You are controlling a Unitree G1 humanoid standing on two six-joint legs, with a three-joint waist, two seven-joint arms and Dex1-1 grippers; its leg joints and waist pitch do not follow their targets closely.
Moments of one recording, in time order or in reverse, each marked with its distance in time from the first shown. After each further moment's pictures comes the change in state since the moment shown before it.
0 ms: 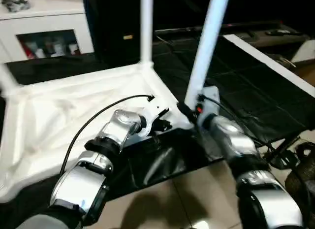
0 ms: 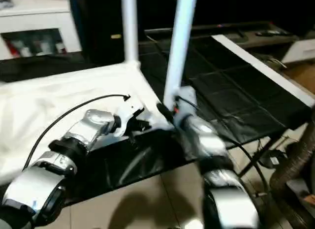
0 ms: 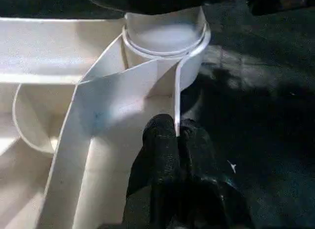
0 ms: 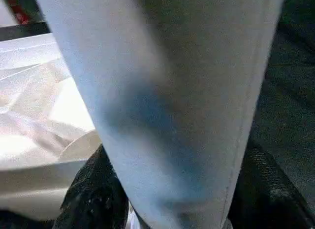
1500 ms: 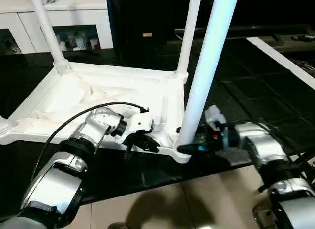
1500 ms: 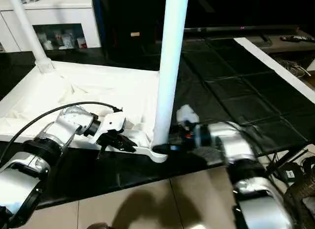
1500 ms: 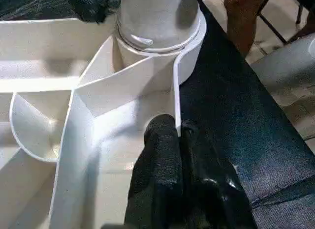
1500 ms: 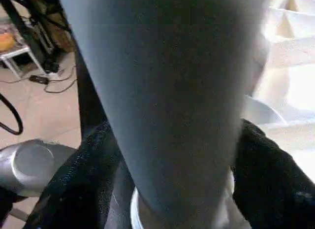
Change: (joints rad) left arm 0.050 0.219 -0.140 -0.041 0.000 -0.387 -0.623; right arm 0.105 -0.283 0.244 -0.111 0.069 -0.099 1.064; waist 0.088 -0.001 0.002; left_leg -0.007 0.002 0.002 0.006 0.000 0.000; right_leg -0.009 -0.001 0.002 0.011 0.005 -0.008
